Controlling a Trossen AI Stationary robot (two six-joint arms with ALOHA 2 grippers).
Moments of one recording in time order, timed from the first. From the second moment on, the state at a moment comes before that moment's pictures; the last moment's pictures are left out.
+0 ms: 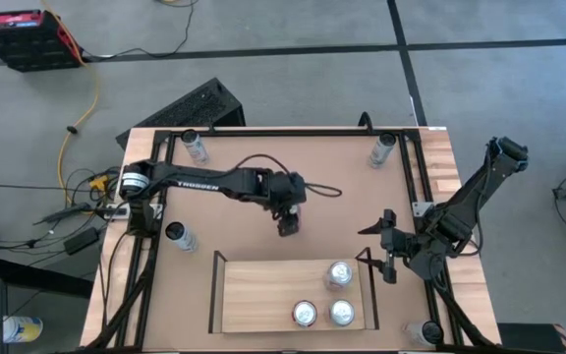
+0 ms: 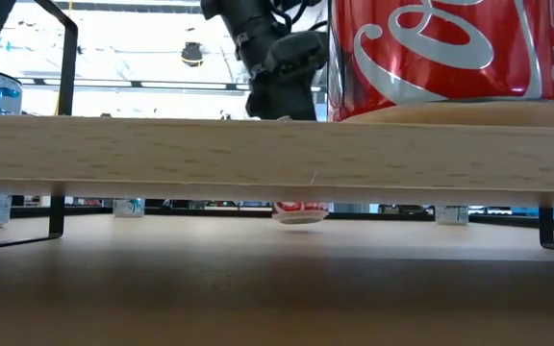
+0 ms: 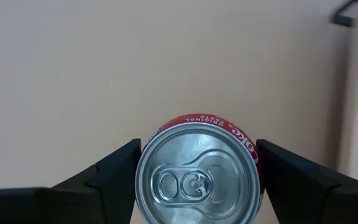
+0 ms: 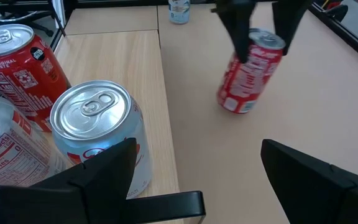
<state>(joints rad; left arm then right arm) 0.06 1.89 1.54 -0.59 -0.10 -0.20 0.82 0.97 0.68 -0.49 0.76 0.62</state>
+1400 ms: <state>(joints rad) 0.08 1.88 1.49 -0.50 -0.25 -0.30 0.82 0.97 0.68 -0.49 0.76 0.57</state>
